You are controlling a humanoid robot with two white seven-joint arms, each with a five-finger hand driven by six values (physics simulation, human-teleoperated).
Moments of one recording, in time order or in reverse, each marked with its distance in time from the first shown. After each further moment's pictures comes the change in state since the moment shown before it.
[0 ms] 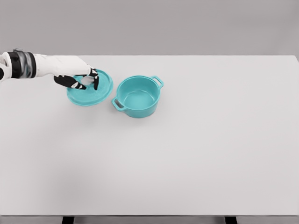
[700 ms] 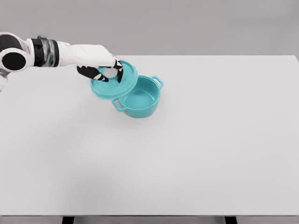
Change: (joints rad) left arm -0.095 -0.110 -0.053 -0.030 0.015 0.010 0.000; right arm -0.002 0.000 0.000 0.000 0.000 0.000 0.000
